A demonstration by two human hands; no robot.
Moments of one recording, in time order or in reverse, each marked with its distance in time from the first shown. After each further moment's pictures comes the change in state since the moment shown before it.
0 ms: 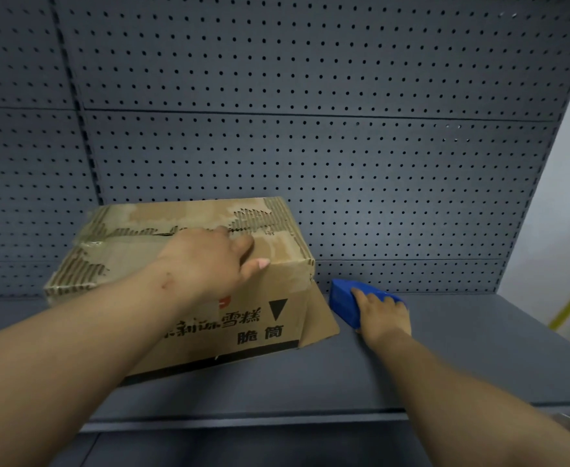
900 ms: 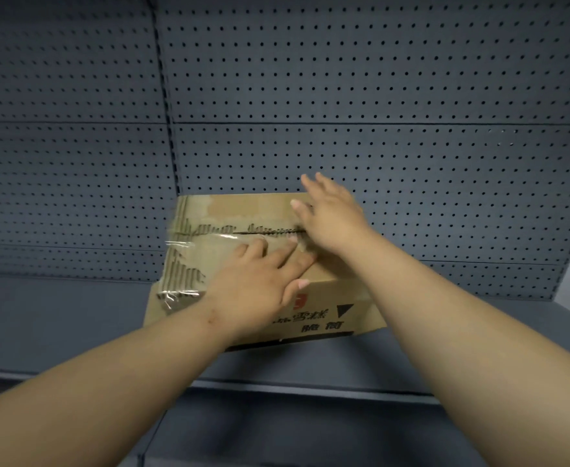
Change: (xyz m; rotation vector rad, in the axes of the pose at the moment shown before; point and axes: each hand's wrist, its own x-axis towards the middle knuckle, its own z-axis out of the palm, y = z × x) left_hand -0.078 -0.014 0.024 -0.064 0.173 0.055; right_hand -0.056 -0.137 -0.212 0.588 0.319 -0.357
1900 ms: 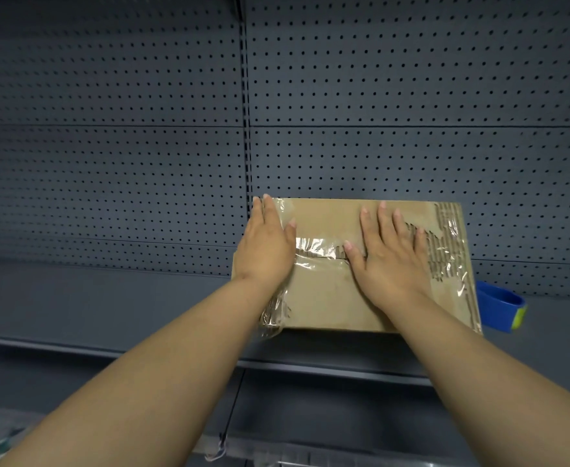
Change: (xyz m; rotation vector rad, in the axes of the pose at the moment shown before) left_hand -0.034 -0.104 0.018 -0.712 0.209 -0.615; right_hand -0.064 -0.065 0.067 -0.269 0.137 0.121
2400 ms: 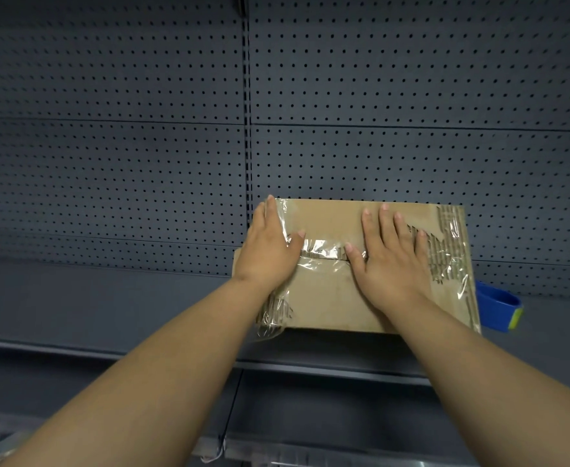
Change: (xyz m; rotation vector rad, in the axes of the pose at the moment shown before) left_hand 0.005 -0.015 0.003 -0.100 -0.027 0.090; right_hand 0.000 -0.007 0.004 -0.027 0.004 0.031
